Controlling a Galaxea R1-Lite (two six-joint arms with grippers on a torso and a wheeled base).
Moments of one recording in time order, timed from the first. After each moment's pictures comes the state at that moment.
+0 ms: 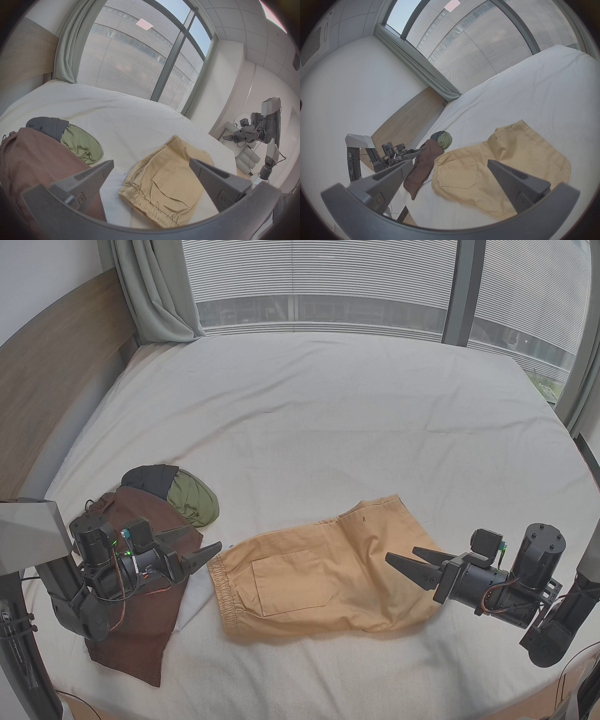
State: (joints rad) left arm -0.09 2.15 -0.47 -1.51 -0.62 -0.10; right arm 0.47 1.91 -0.26 -1.54 0.31 0.47
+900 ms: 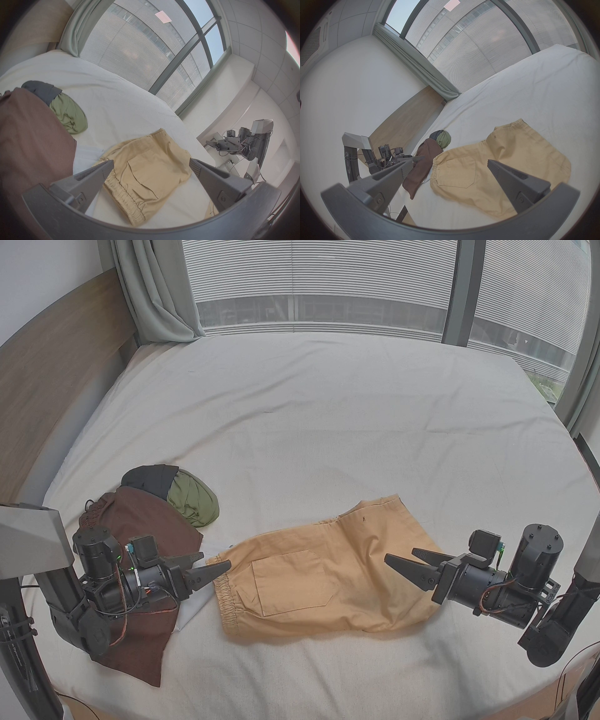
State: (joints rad) left arm -0.14 2.12 -0.38 -1.51 -0.67 -0.29; right arm 0.46 1.92 -0.26 -1.54 0.31 0.47
